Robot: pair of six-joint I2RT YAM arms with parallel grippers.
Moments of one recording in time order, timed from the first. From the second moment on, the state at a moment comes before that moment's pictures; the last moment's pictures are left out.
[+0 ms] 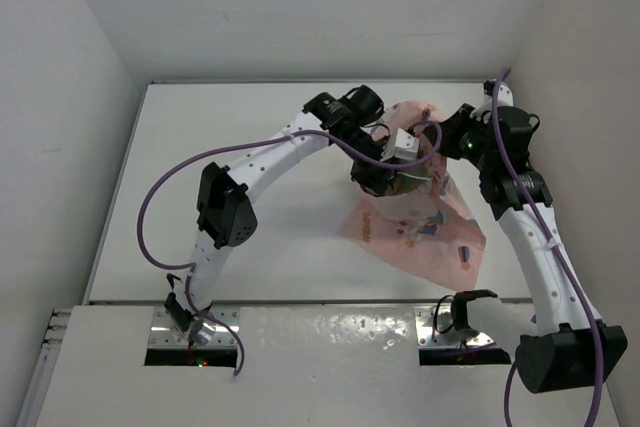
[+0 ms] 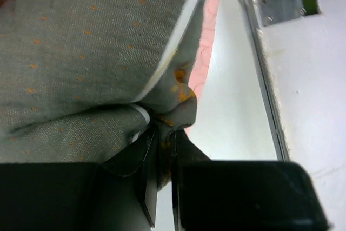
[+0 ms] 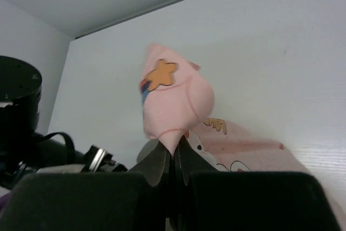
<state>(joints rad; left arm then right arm) -0.79 2.19 2.25 -1.20 0.80 0.85 0.07 1.03 1.00 -0.29 -0.23 0.50</state>
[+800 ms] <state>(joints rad) -0.75 2.07 2.25 -0.83 0.38 0.44 0.09 0.92 0.87 -0.29 -0.36 0.49</state>
